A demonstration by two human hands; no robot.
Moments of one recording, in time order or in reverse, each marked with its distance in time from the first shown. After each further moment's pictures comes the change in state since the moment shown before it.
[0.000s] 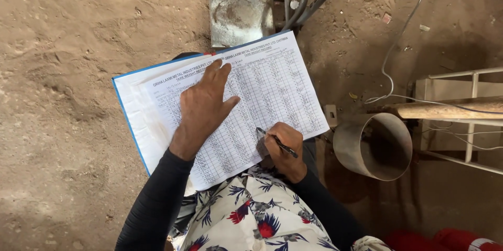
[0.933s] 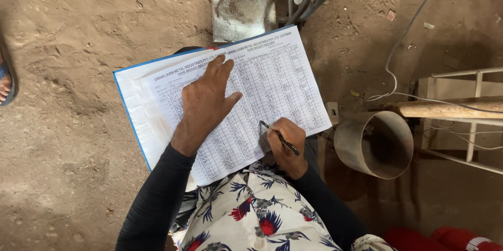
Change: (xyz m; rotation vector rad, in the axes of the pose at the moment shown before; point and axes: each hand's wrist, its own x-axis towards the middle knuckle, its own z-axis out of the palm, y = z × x) left_hand -0.002 -0.002 0.002 0.019 -0.049 -0.020; right_hand -0.004 0.001 0.001 -0.029 0.046 0.067
